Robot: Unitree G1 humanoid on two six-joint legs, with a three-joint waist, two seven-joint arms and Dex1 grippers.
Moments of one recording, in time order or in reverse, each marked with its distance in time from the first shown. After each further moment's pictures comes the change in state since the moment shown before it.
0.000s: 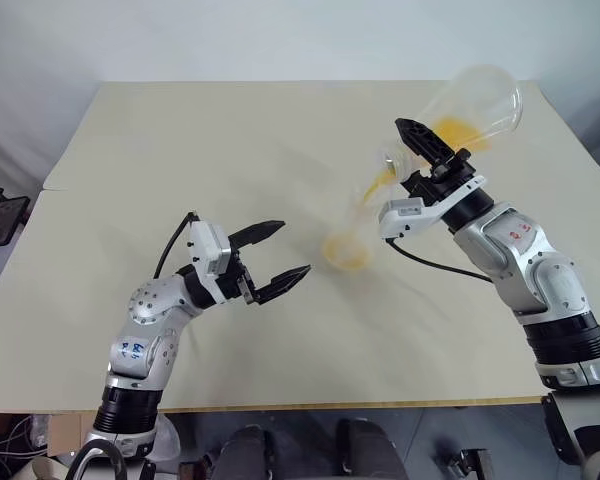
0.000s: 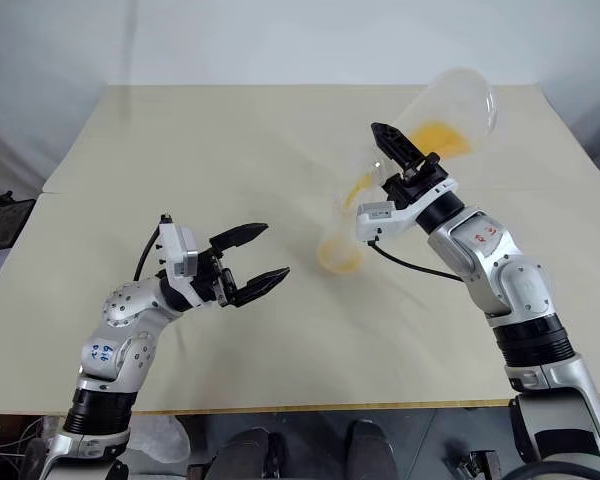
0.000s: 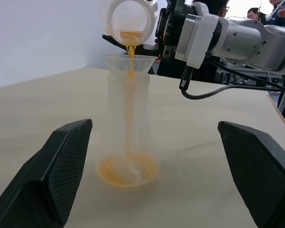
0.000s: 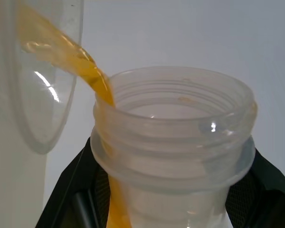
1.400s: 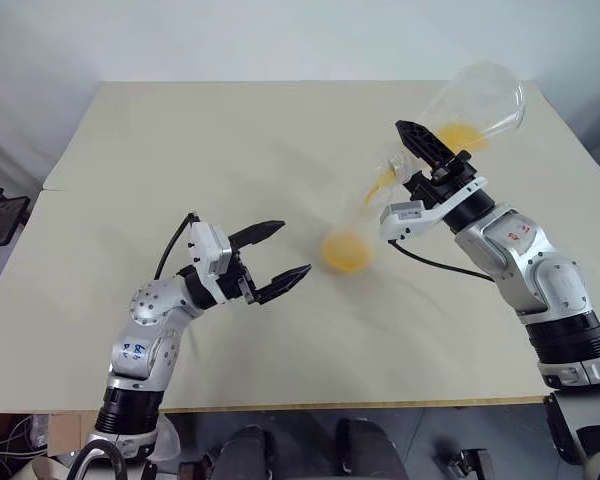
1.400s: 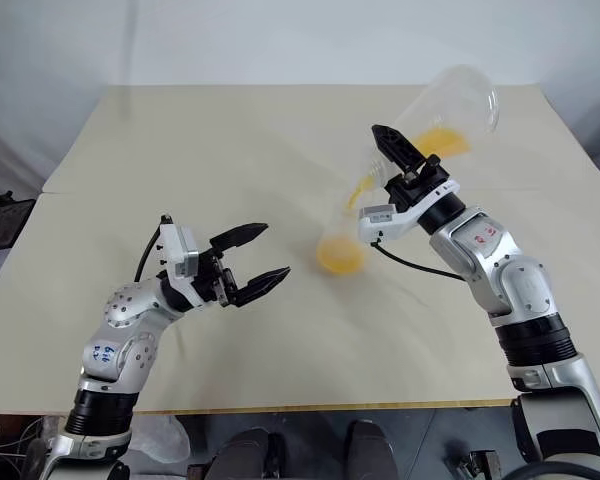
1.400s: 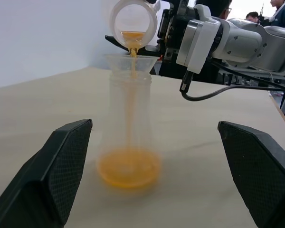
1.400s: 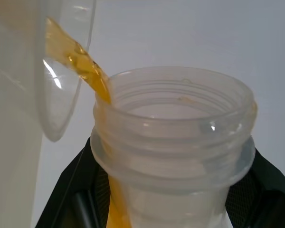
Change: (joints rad) left arm 0.003 -0.006 0.000 0.000 0.005 -0.003 0.007; right arm 0.000 -0.009 0.000 0.018 -0.039 -0.018 -0.032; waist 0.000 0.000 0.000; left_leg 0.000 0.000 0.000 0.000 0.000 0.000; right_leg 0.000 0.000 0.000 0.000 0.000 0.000
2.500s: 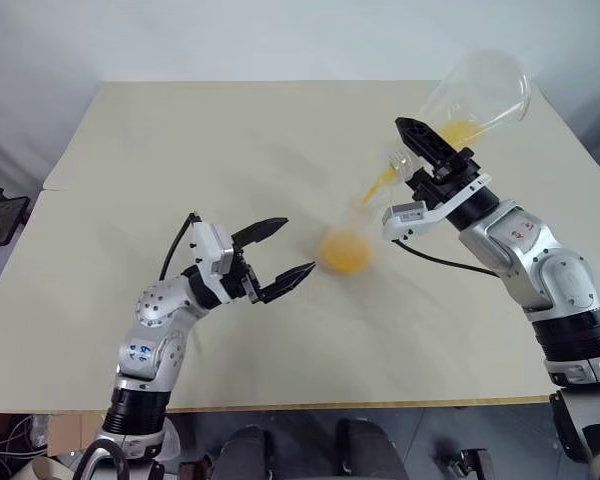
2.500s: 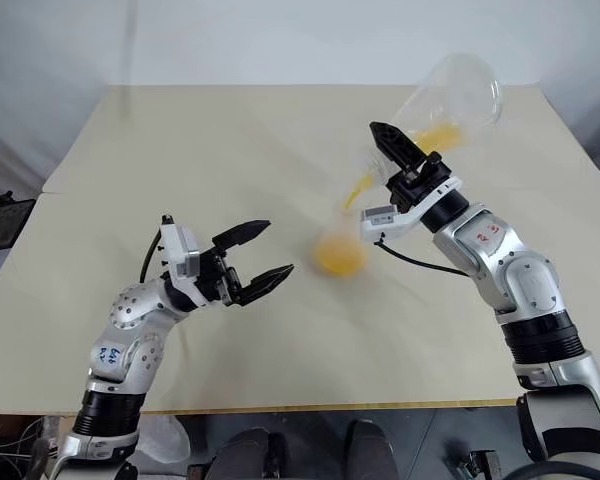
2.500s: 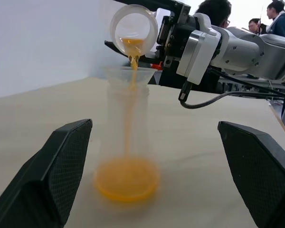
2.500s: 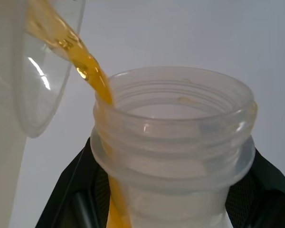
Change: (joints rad) left arm 0.000 -0.040 -0.004 0.001 0.002 -0.031 0.005; right arm -0.012 -0.032 0.002 0.000 -0.042 -0.042 -0.053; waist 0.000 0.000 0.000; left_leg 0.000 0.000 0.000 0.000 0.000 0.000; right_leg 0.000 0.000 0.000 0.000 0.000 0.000
